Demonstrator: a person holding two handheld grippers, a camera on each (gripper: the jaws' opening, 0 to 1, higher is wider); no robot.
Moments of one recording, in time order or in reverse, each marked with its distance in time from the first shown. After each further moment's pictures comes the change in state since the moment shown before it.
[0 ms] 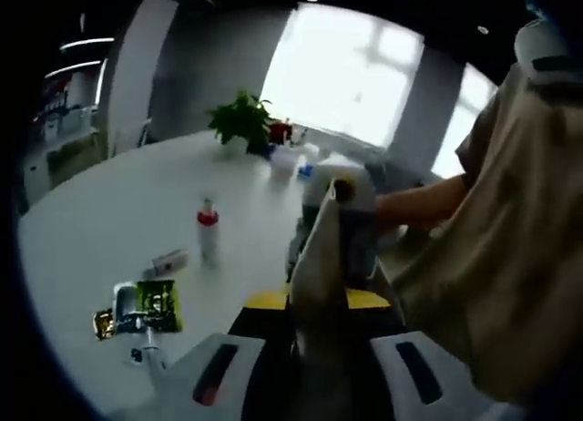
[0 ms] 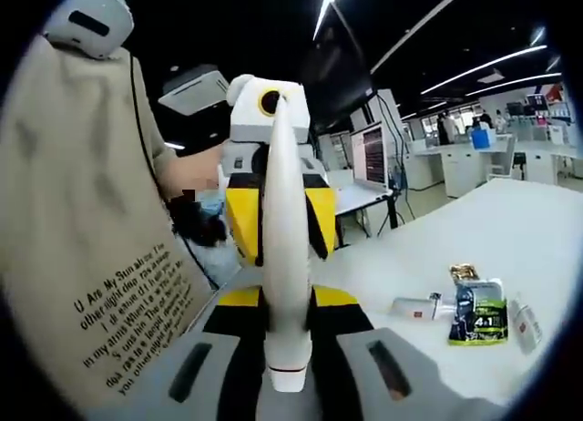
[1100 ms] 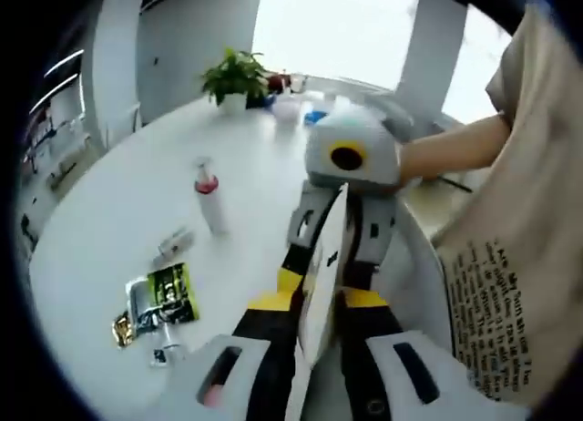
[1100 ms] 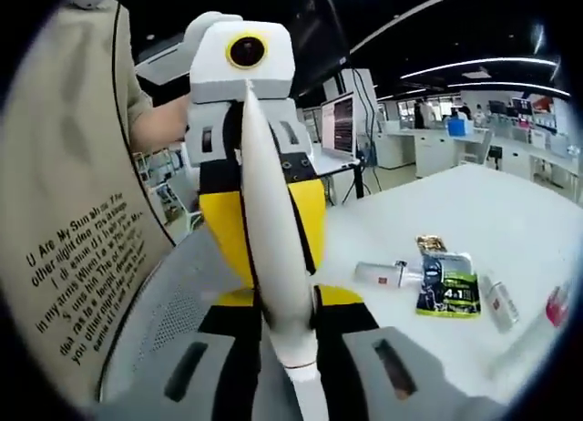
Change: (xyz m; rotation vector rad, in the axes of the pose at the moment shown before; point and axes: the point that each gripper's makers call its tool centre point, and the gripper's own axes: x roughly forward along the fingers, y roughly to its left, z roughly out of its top) left arm 0.043 0.026 -0.036 0.113 0.265 0.079; right arm -0.011 -0.039 -0.052 -0.032 0.160 -0.190
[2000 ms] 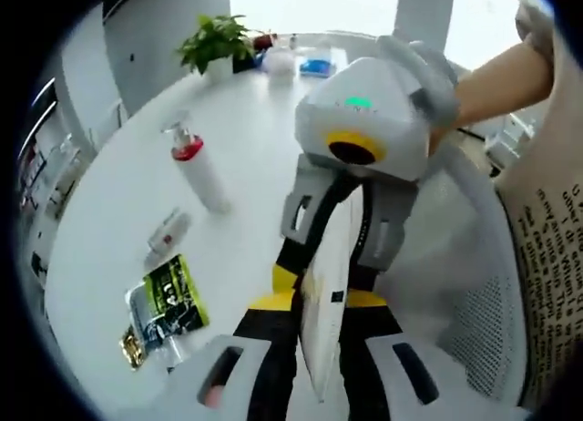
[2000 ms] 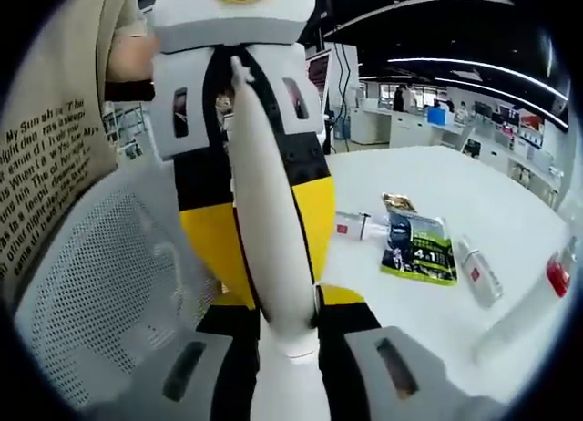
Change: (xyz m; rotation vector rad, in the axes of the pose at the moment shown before) left arm 0.065 0.038 -0.045 0.143 0.199 0.051; right arm 0.021 -0.050 -0.073 -0.085 0.164 -0.133
